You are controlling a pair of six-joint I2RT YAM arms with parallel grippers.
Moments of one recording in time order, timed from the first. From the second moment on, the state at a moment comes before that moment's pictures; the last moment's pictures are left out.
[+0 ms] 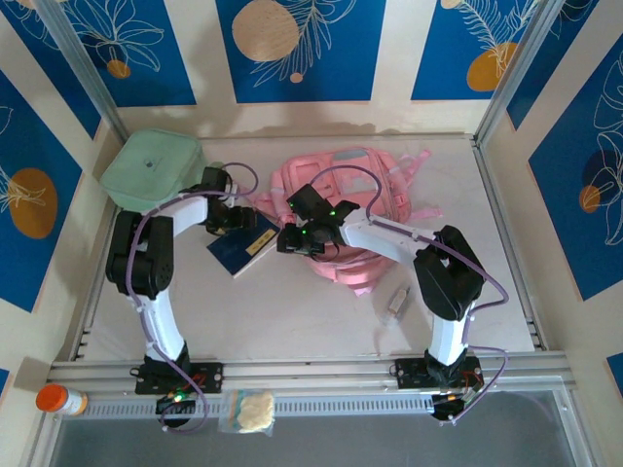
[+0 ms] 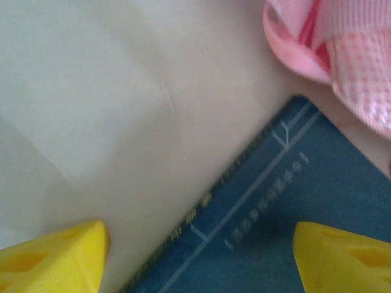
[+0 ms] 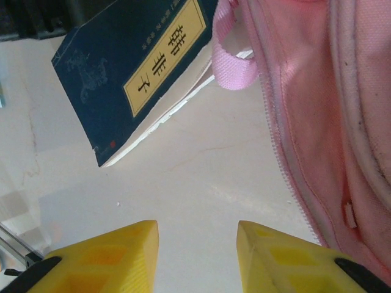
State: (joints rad) left arm -0.18 1.90 1.20 -0.46 0.15 -0.20; right arm 0.80 1.83 1.36 -0.57 -0.23 0.79
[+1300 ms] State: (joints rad) left arm -0.31 1.25 0.53 -0.39 0.09 -0.68; right arm 0.87 2.13 1.57 -0.60 -0.25 0.76
